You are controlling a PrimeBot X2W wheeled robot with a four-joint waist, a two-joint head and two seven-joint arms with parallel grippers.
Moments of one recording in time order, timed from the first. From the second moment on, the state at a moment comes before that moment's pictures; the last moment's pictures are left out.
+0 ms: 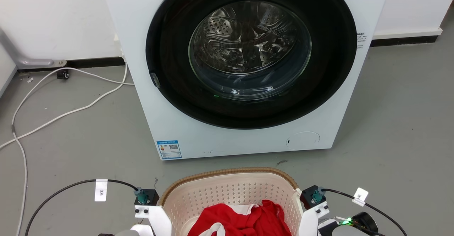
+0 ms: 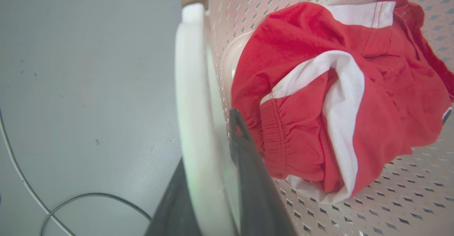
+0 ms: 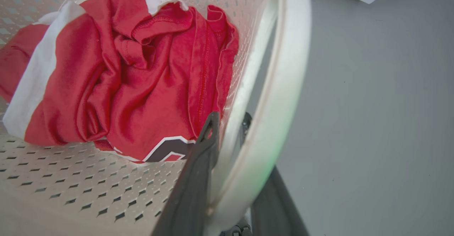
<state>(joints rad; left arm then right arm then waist) -0.51 0.18 -0.83 1.21 -0.89 -0.13 0.23 -0.54 -0.07 1.04 1.23 0.74 0.13 0.13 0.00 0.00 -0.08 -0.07</state>
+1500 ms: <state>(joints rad) -0.52 0.19 -0.95 1.22 -1.01 -0.13 0.20 -0.57 -0.08 1.20 1.26 0.89 0.13 0.11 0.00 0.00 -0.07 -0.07</state>
